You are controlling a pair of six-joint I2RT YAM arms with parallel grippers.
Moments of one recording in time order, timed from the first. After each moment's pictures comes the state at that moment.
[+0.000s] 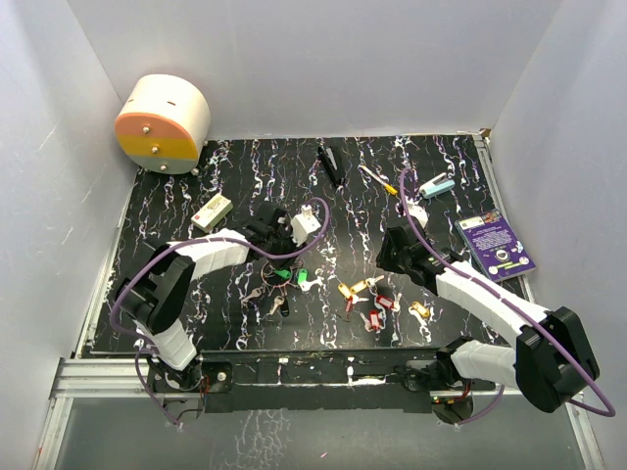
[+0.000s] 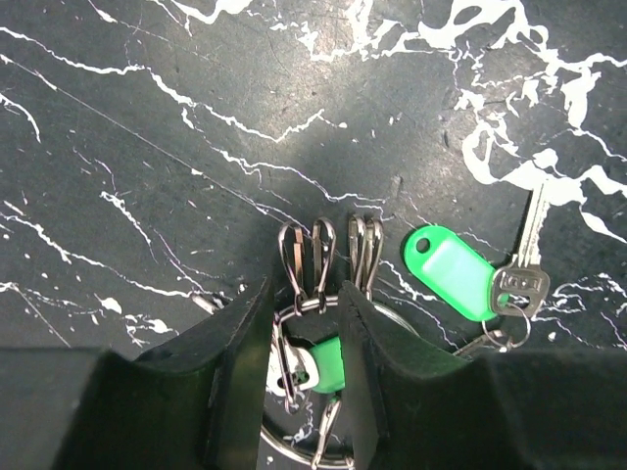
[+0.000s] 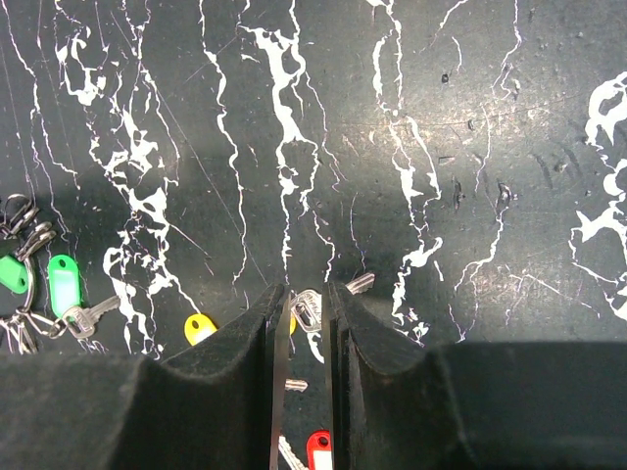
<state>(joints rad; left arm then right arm) -0.59 1.70 0.94 -0.20 0.23 0.39 0.50 1.17 0.67 -0.33 0.20 0.63</state>
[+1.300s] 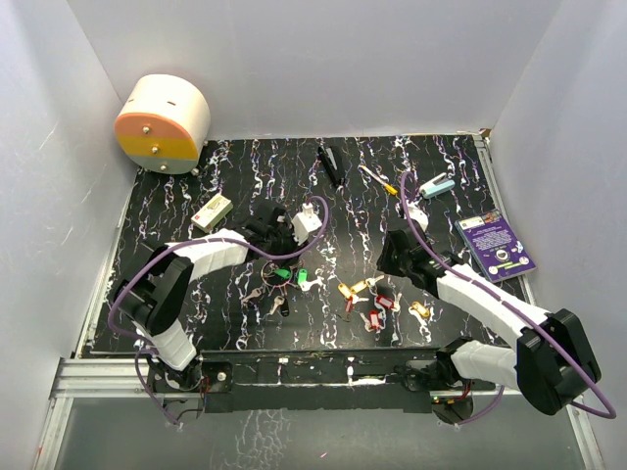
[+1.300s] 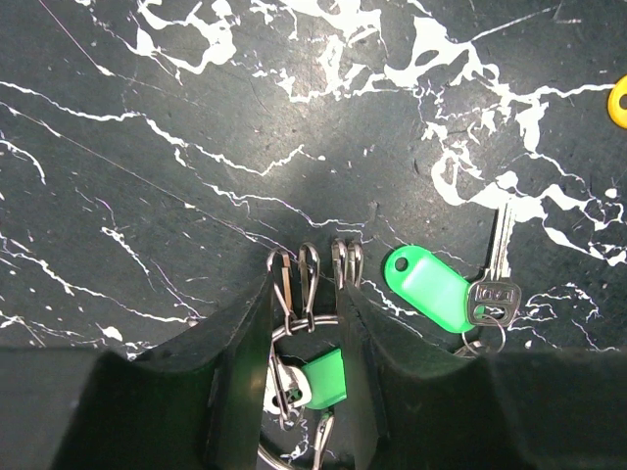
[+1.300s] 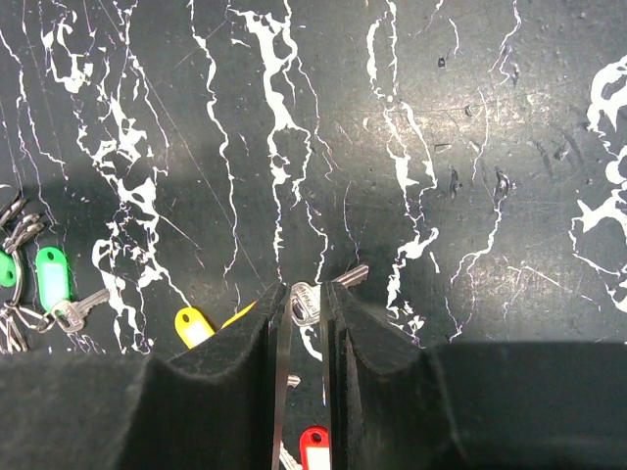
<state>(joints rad) -0.59 1.68 0.94 -0.17 0.29 0.40 0.50 1.15 0.64 -0.32 0.19 0.63</state>
